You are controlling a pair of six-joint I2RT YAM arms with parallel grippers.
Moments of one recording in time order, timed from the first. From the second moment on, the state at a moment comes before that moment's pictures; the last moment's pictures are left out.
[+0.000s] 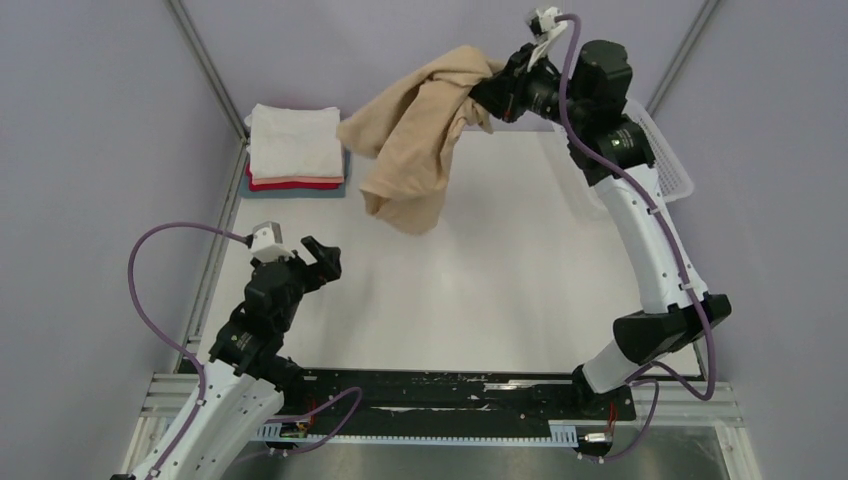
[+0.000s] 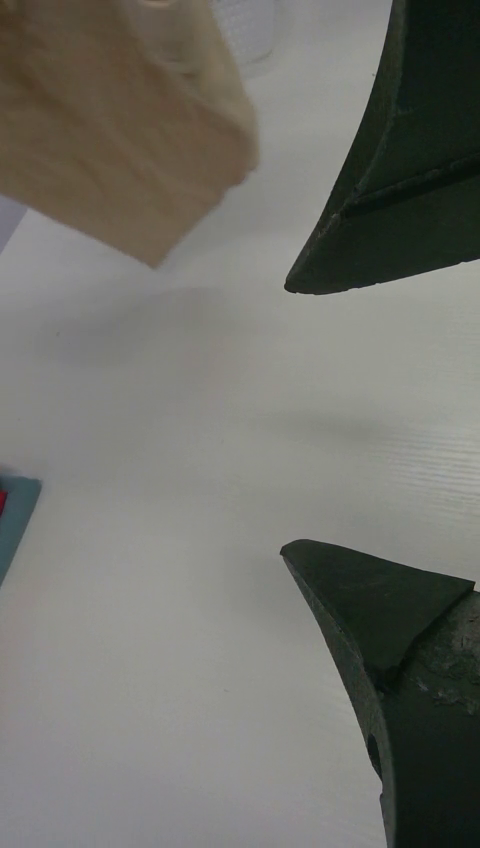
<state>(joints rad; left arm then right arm) -0.43 0.45 0.50 -0.35 -0.35 -0.60 0.32 1.61 2.06 -0.37 -0.55 0.14</state>
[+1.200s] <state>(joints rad) -0.57 1.08 0.48 -0.14 0.15 -0.67 0.35 1.00 0.79 -0.27 -0.06 0.32</state>
